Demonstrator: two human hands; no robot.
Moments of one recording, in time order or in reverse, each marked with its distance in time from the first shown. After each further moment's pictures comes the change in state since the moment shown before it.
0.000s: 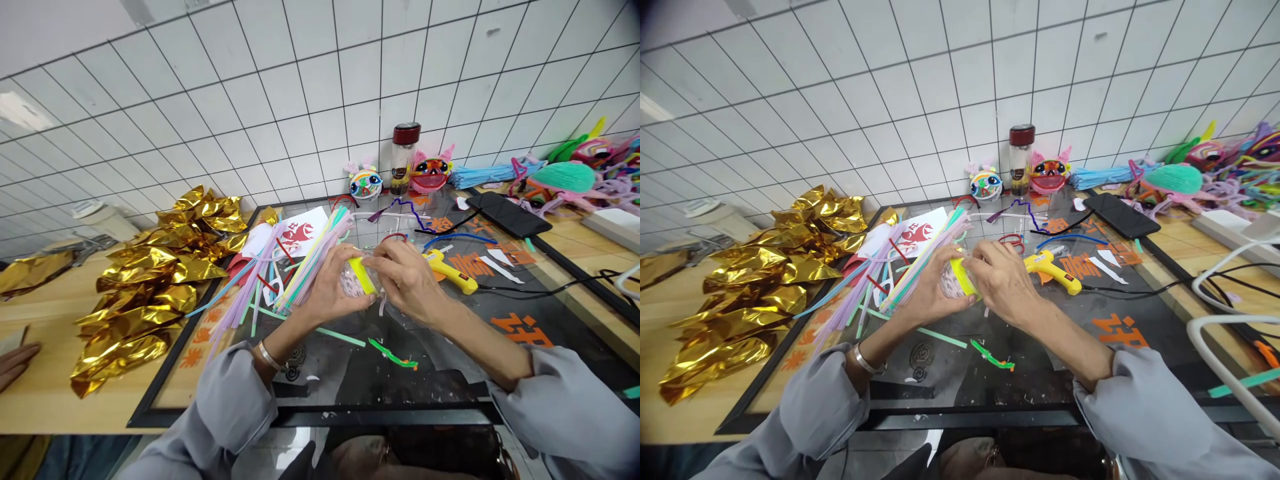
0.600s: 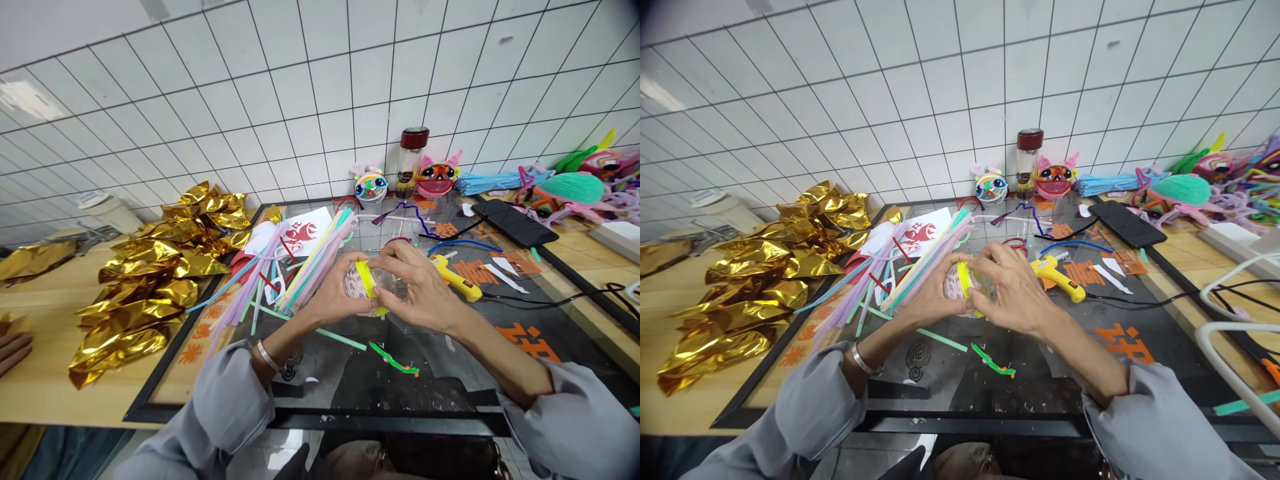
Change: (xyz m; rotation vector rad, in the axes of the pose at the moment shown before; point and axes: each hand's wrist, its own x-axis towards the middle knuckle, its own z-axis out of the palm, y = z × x) left_hand 0.004 0.019 -0.005 -0.309 -0.141 -0.393; right_hand 0.002 -0.004 -0.016 0.192 -0.173 0.165
